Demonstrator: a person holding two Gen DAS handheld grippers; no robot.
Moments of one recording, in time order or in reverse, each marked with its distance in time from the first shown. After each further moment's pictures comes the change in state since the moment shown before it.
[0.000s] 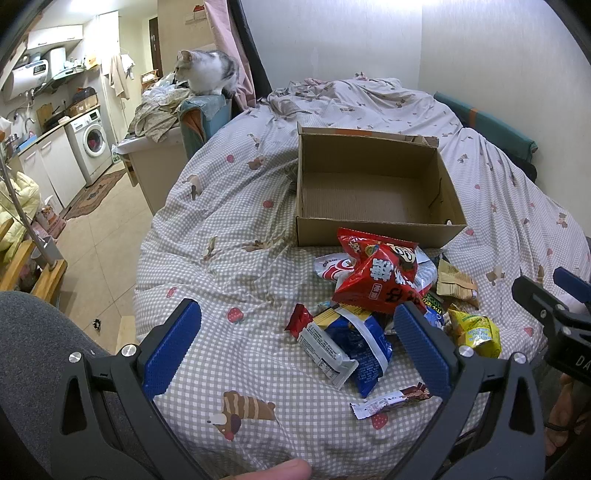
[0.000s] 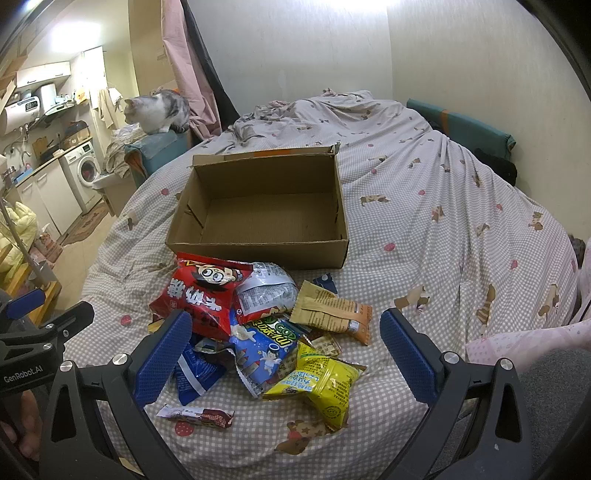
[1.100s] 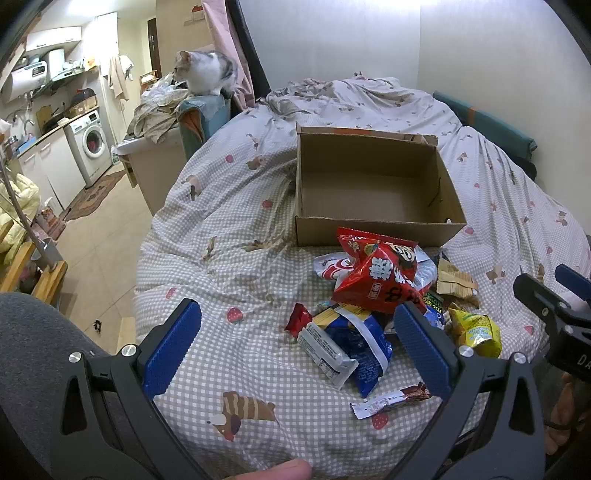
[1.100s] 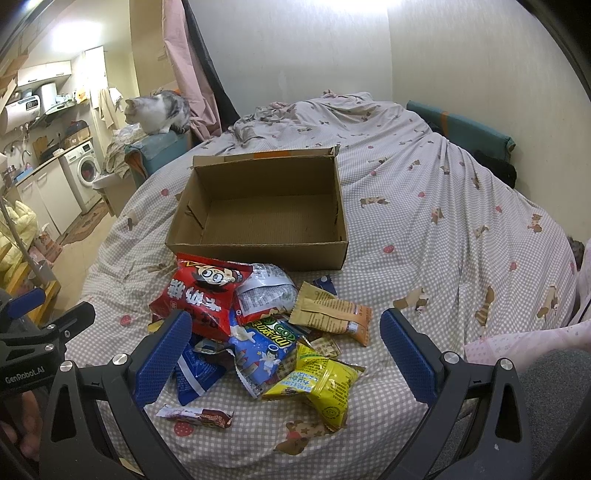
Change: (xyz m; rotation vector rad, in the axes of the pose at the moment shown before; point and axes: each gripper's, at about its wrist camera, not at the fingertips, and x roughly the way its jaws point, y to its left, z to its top) left arm 0.000 0.000 0.000 -0.002 -0.001 -0.001; right arm -0.003 0.000 0.001 0.002 -0.004 -0.001
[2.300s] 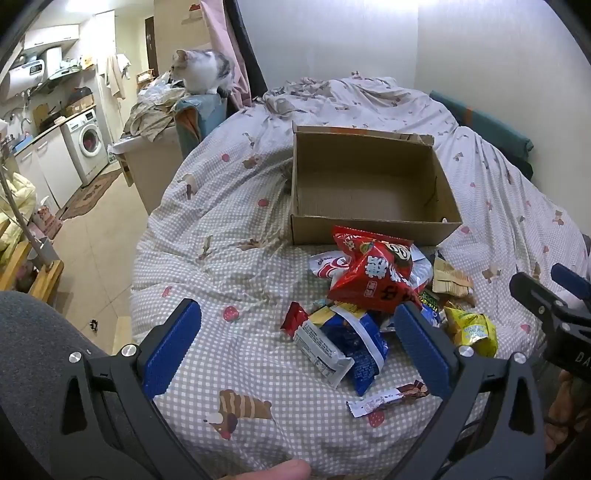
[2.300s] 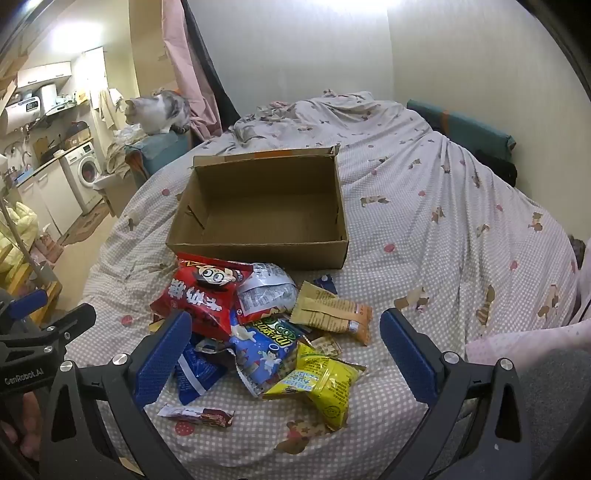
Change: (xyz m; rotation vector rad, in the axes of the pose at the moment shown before) left arm -0.002 -0.003 0.002 -0.002 0.008 -0.013; right arm 0.001 -0.001 0.000 -0.001 0.002 0.002
